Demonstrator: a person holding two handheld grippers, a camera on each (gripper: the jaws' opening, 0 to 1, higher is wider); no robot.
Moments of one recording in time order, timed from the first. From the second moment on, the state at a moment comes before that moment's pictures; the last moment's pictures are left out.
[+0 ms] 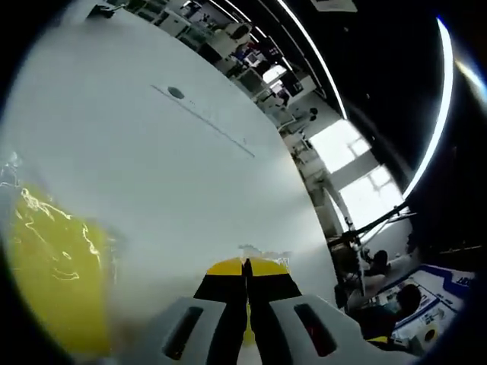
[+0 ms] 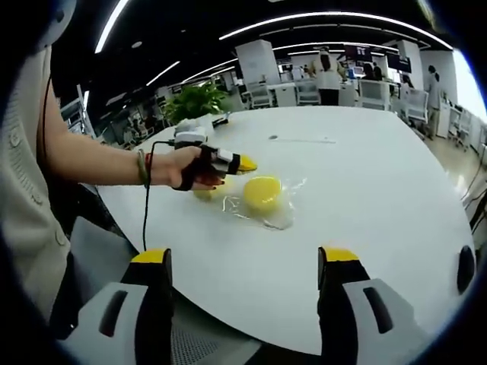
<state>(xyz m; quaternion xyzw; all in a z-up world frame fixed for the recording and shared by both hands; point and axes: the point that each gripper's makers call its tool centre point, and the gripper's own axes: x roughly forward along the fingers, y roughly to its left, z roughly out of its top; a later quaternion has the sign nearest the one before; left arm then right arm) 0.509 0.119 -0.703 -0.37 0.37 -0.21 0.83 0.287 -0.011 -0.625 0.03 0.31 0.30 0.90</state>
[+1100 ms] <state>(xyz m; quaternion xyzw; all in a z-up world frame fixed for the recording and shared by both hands) 0.525 0.143 -0.730 -0.24 0.39 -0.17 0.87 0.294 -0.004 -0.626 0.03 0.31 0.31 0.90</state>
